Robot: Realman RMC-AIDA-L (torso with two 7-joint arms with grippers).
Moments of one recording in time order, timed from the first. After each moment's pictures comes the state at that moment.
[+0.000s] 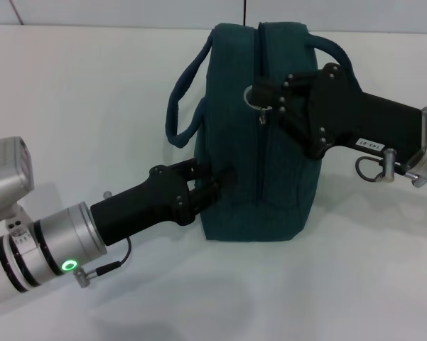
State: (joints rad) left arm -0.46 -2.10 0.76 0.08 1.58 1.58 -1.00; right arm 0.64 2.03 -1.56 -0.38 -0.82 -1.56 0.85
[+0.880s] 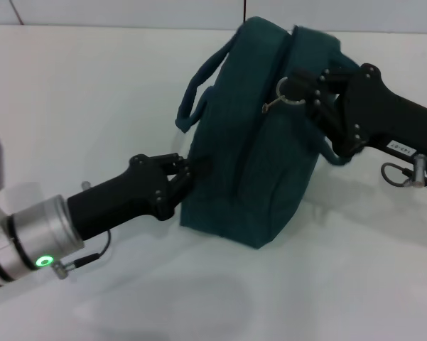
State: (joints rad) left arm -0.42 -2.08 0.78 0.18 1.57 1.64 -1.00; right arm 0.56 2.02 -1.56 -0.39 -0.75 -1.61 0.85
